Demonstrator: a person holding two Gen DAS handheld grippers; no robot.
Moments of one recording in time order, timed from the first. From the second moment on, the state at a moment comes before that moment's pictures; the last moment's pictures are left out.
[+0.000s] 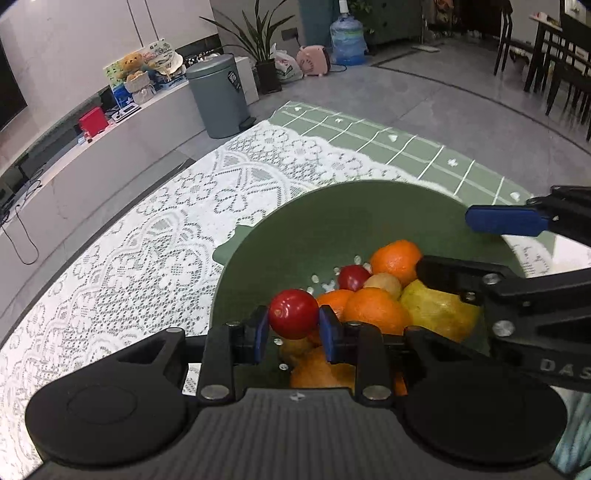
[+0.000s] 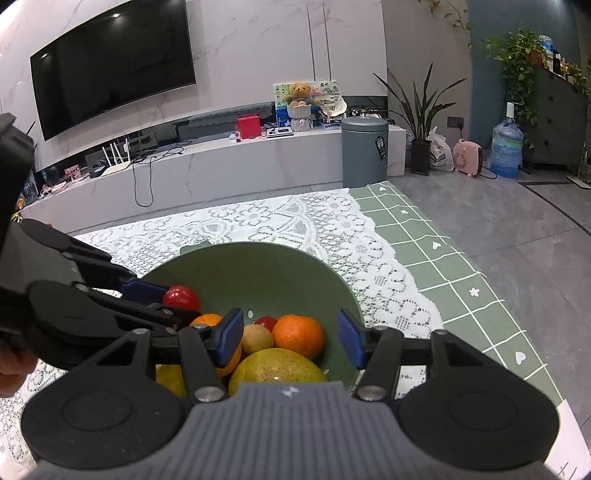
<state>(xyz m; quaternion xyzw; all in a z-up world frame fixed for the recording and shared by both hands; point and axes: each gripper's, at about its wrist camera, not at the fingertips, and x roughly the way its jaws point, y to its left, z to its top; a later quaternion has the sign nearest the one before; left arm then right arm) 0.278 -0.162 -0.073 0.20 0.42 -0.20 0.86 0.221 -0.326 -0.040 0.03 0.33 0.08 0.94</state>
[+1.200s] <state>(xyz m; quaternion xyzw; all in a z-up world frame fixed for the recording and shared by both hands) 0.215 -0.099 -0.011 0.10 0.28 -0.13 0.95 0.181 -0.313 -0.019 0.04 0.21 0.07 0.97</state>
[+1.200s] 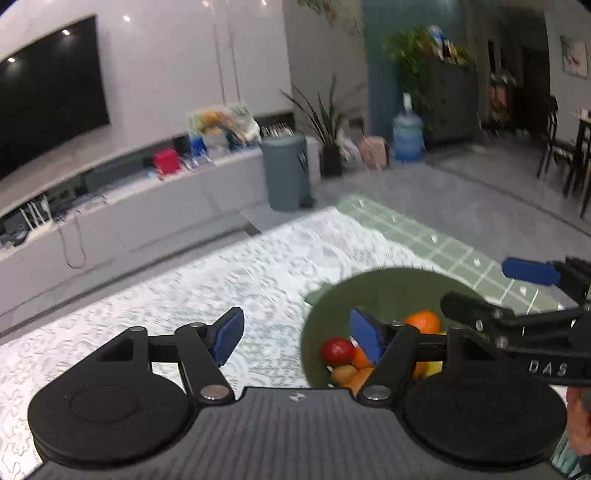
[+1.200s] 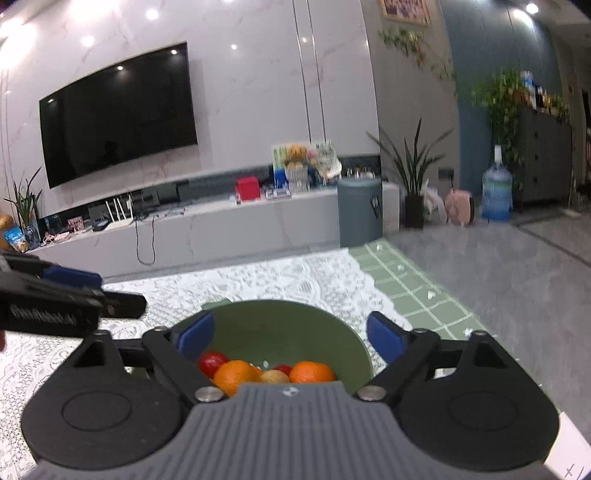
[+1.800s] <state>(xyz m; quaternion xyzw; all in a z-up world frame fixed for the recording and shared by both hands) 0.117 -0.046 0.013 0.09 0.19 -0.01 0.98 0.090 -0.273 0.026 0.03 0.18 0.00 0.98</state>
